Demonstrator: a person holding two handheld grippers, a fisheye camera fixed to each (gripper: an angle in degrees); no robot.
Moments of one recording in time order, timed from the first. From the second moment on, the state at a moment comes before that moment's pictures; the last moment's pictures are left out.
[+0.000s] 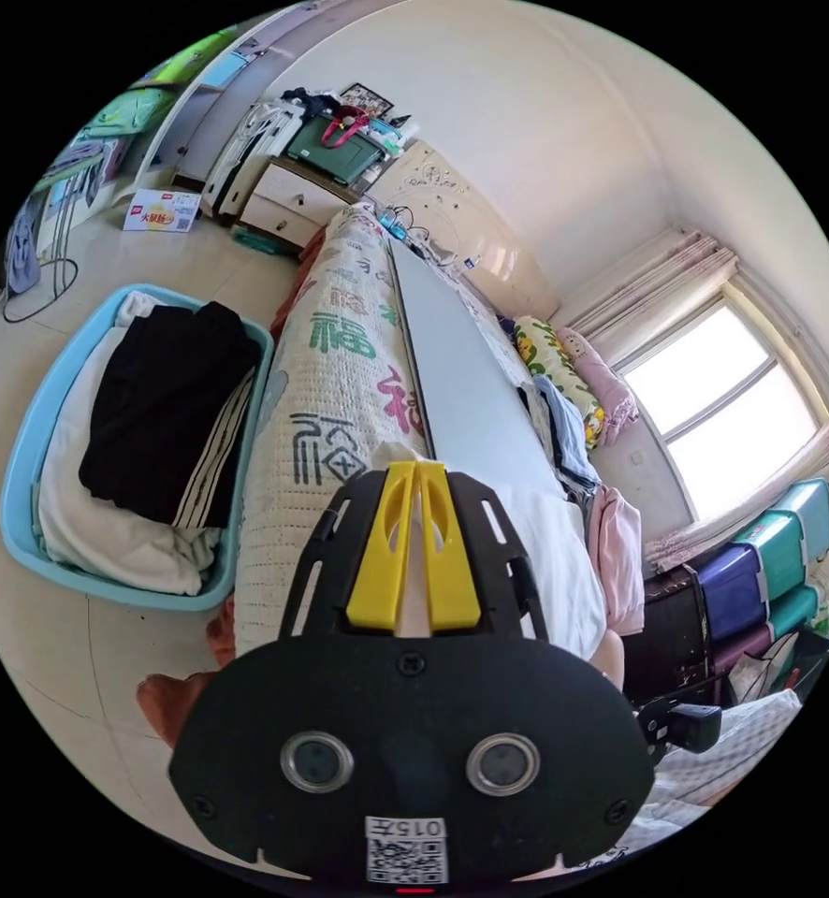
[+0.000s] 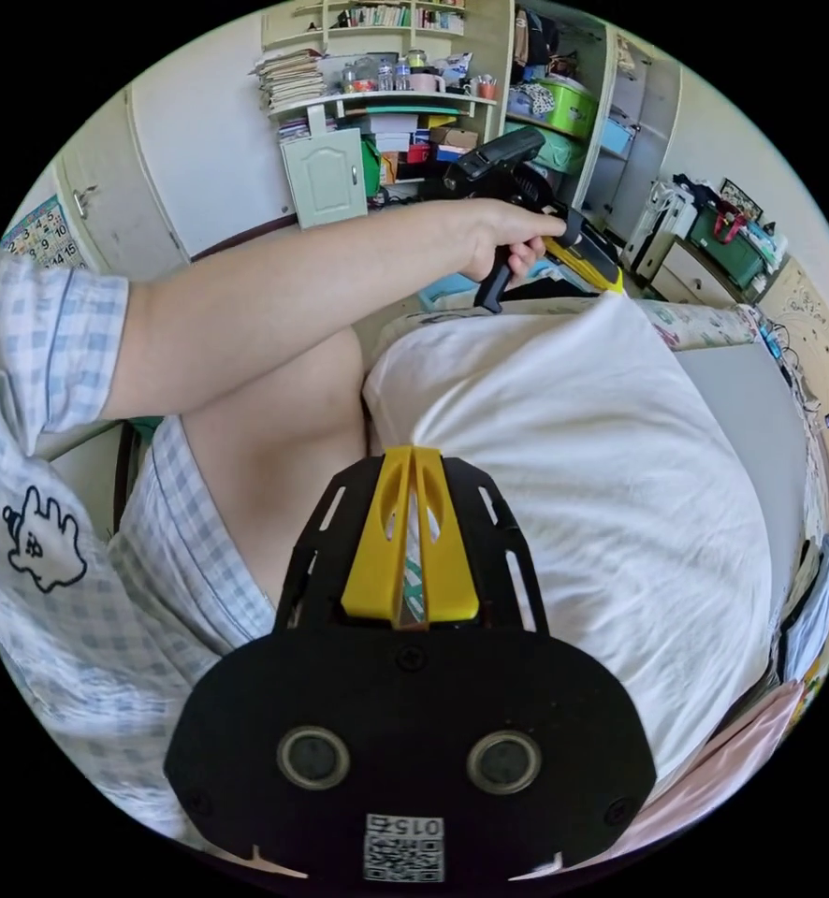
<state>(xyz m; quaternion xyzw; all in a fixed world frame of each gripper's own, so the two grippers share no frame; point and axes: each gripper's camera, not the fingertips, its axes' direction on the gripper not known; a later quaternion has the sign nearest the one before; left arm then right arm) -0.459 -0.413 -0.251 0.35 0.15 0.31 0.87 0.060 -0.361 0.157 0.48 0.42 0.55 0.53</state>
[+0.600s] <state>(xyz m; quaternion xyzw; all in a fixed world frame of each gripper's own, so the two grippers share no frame) -0.476 -0.417 -0.194 0.34 0.07 0.30 0.89 0.008 -0.319 0.210 0.53 0.39 0.58 0.47</state>
